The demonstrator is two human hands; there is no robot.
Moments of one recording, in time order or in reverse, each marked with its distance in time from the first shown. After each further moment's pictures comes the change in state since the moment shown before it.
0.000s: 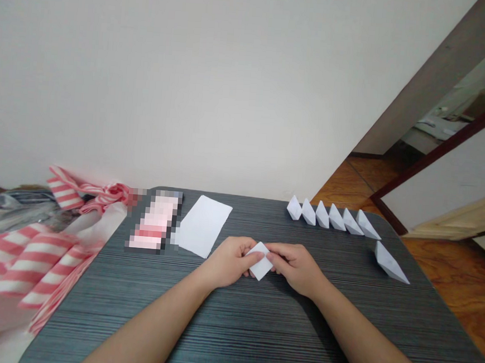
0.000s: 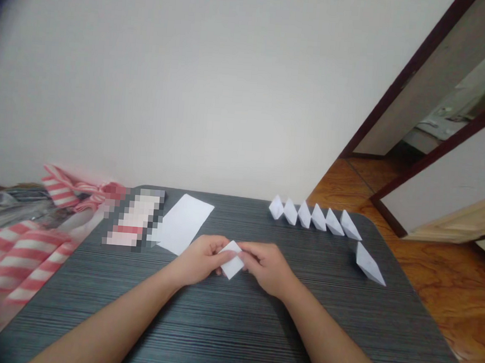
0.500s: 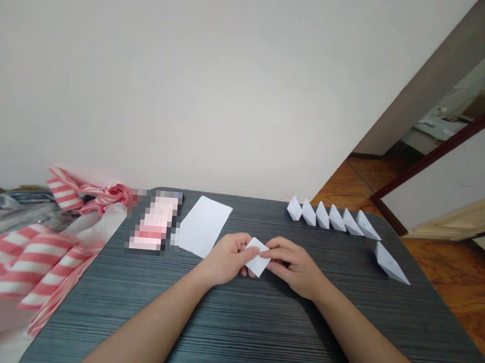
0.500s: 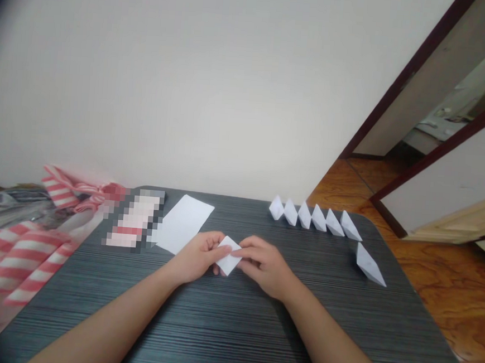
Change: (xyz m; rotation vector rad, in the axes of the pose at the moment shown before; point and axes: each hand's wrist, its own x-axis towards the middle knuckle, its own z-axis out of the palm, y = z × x) left_hand 0.002 -0.005 -0.003 -0.137 0.004 -0.006; right_hand 0.000 0.005 -0.003 -0.043 0.023 -0.249
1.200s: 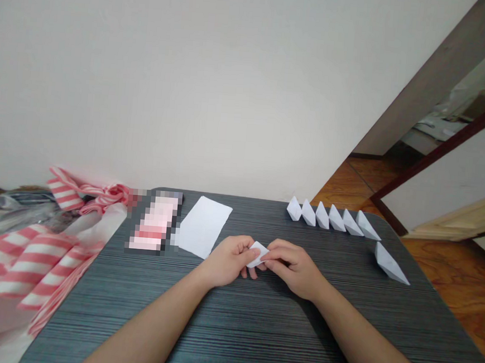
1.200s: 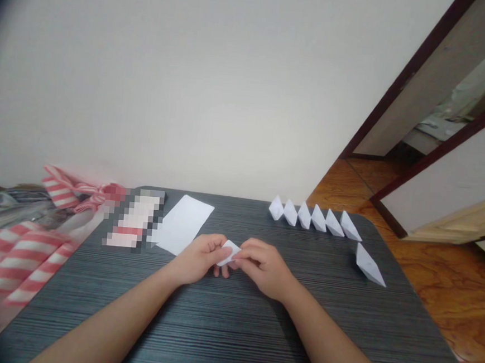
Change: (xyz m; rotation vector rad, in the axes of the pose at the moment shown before) left_hand -0.001 0.000 0.000 0.037 -0.054 0.009; right_hand 0.002 -0.007 0.001 -0.002 0.001 0.059
